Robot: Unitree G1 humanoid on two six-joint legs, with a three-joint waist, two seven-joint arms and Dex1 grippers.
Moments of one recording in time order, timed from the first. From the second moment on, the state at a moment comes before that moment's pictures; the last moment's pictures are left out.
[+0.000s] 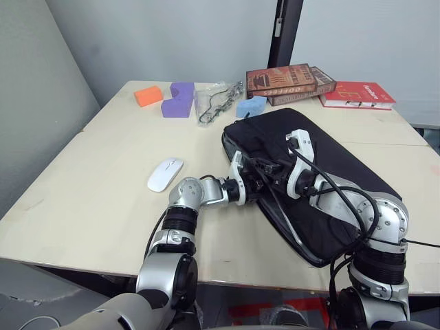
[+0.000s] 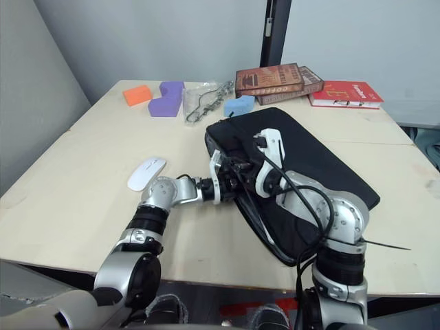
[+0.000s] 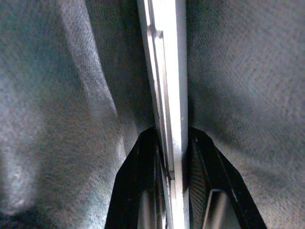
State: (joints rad) left arm -0.78 -0.11 0.24 0.55 -0.78 1.17 -0.47; right arm -0.49 -0.20 -0.26 -0.48 1.01 1.34 -0.03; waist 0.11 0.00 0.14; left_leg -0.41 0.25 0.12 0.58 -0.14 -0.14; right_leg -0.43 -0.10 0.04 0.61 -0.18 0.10
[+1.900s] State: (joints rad) left arm -0.73 -0.02 -0.06 0.41 -0.68 1.18 -0.68; right arm -0.50 -0.26 -0.21 -0.40 0.91 1.22 0.07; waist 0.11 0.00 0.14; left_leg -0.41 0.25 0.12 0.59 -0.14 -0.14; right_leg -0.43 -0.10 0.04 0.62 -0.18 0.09
